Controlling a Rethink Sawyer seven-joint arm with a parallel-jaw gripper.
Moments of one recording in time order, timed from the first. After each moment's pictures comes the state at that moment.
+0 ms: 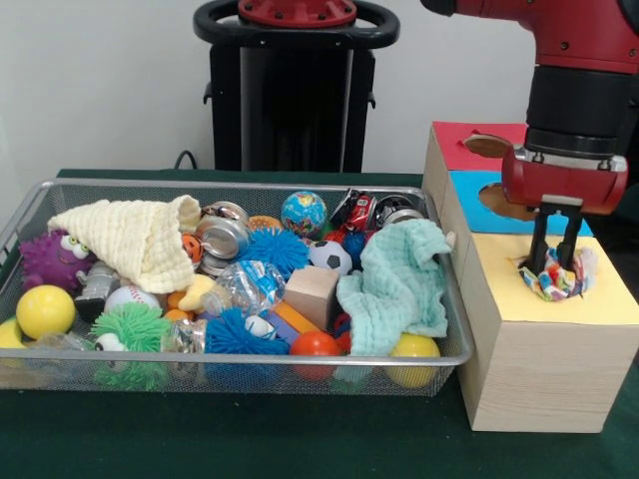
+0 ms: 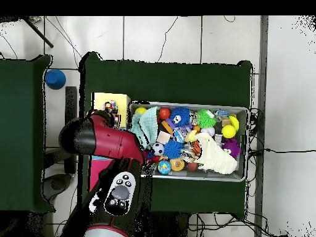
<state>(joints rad) 0.26 -0.49 -0.26 1.56 0.44 0.24 1.71</state>
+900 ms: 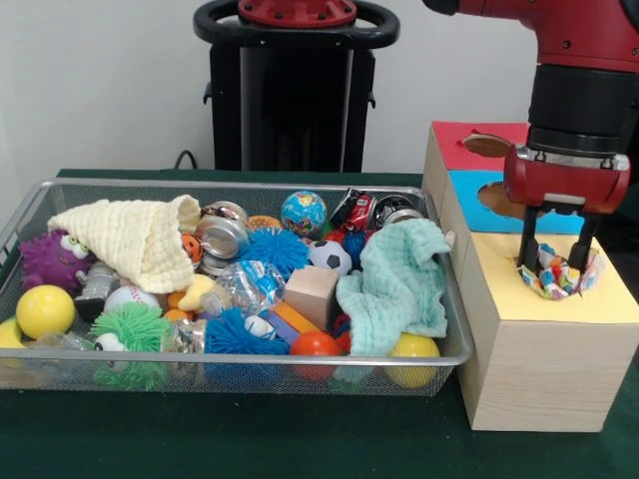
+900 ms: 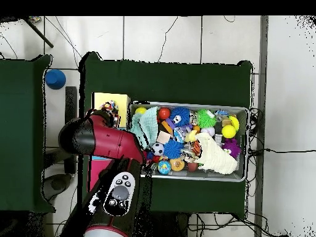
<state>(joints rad) 0.26 -0.49 -0.26 1.56 0.44 0.24 1.71</state>
